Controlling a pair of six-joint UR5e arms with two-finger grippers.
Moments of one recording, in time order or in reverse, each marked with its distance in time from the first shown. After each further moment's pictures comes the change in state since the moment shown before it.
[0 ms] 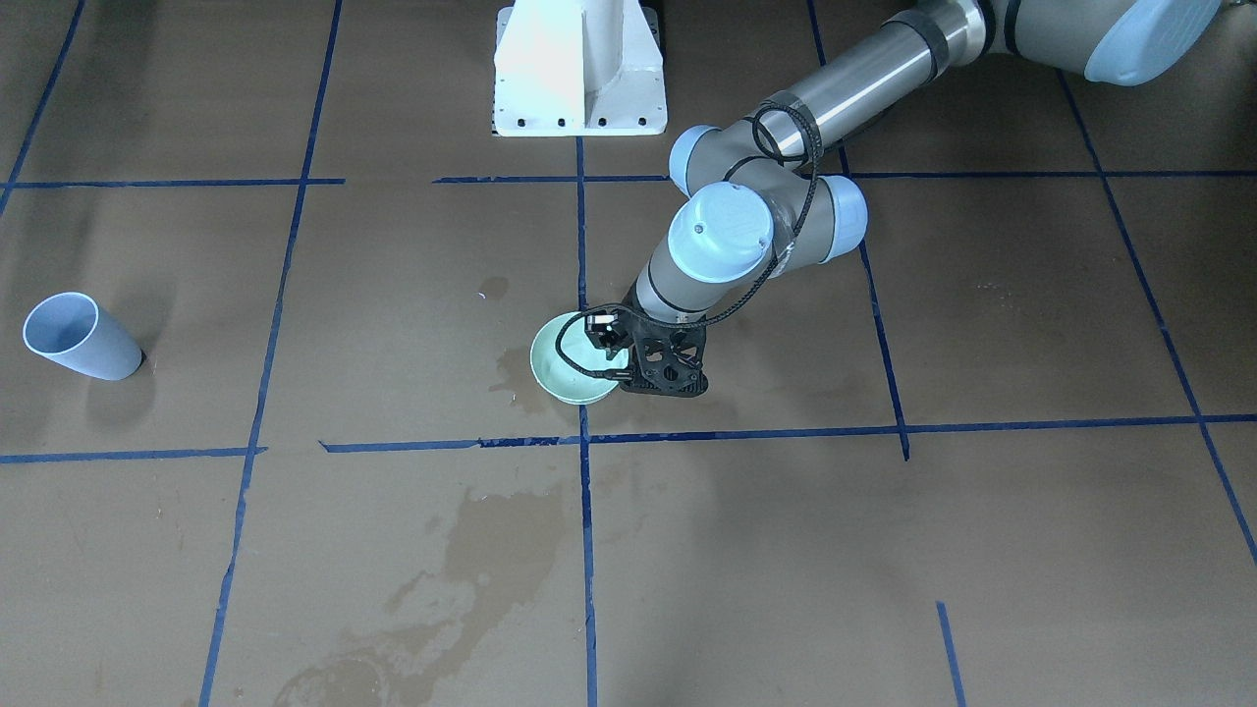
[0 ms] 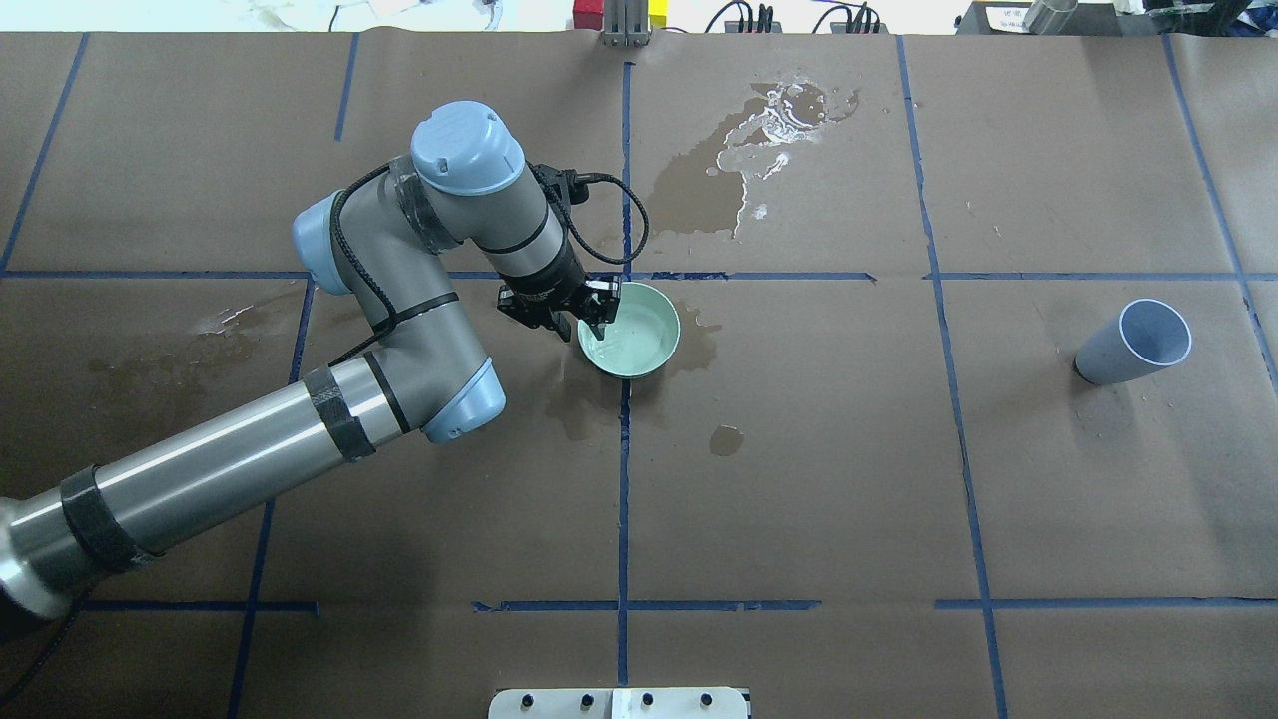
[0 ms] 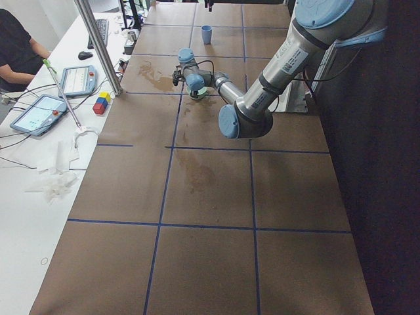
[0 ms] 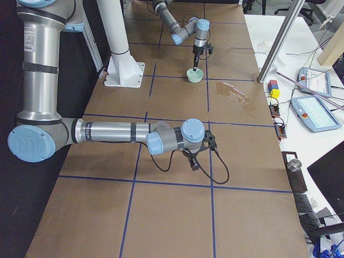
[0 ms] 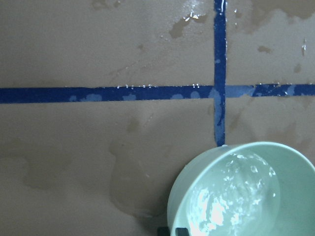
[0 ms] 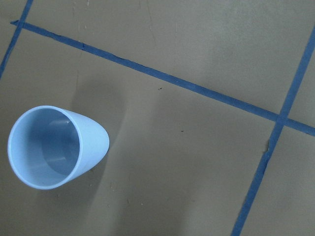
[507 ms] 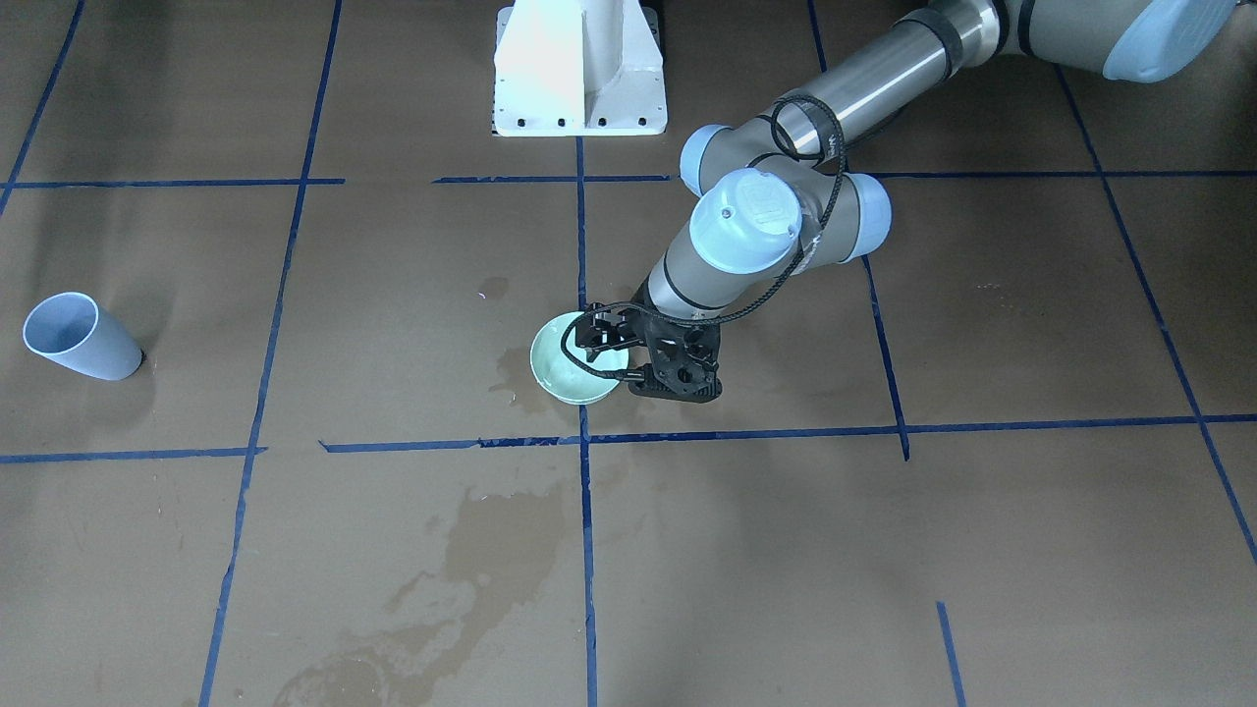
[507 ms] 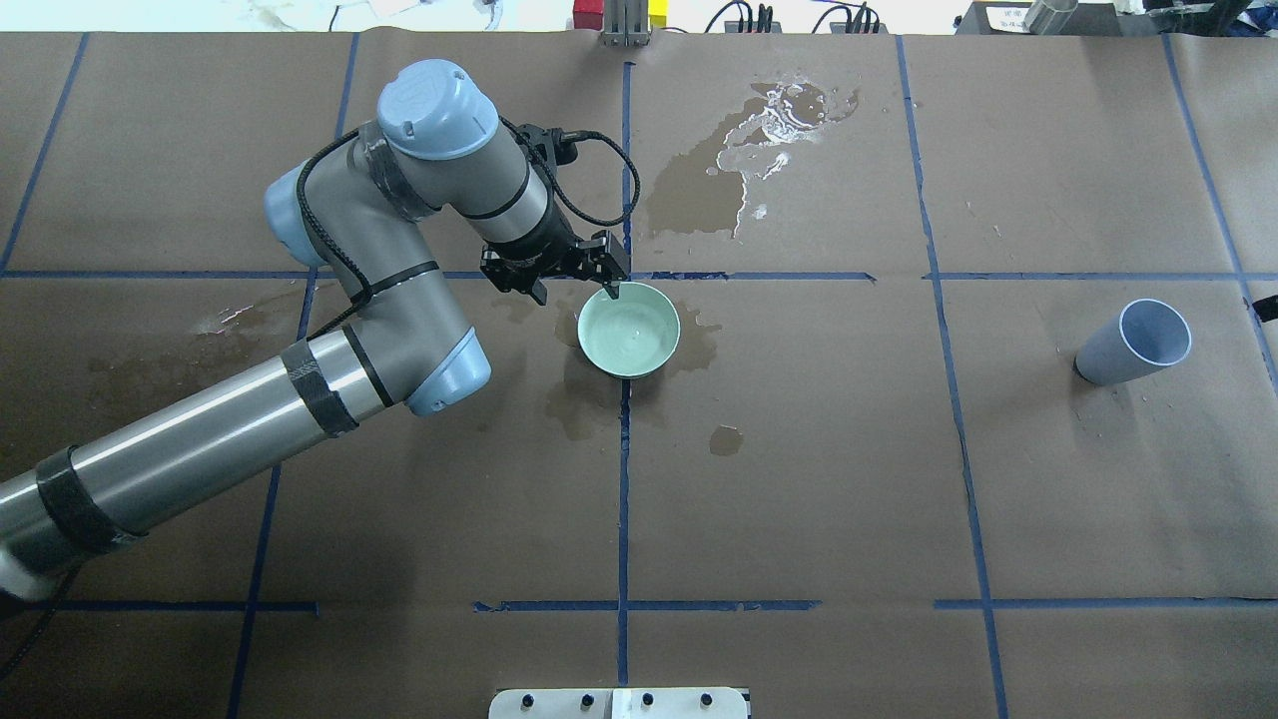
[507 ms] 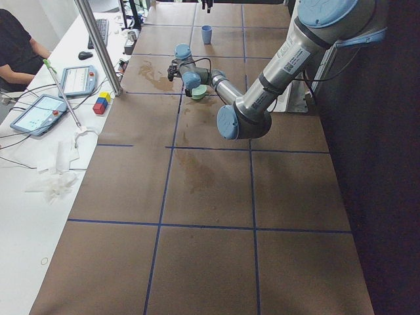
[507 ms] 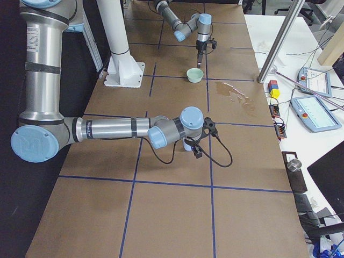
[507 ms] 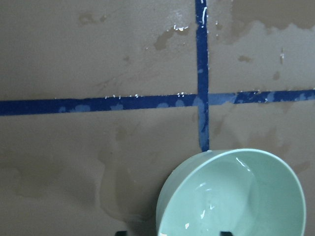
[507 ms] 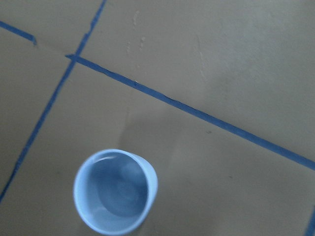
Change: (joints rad) left arm -0.048 0.010 -0.038 -0.028 0.000 -0.008; right arm -0.090 -0.003 0.050 0.232 -0.009 0.205
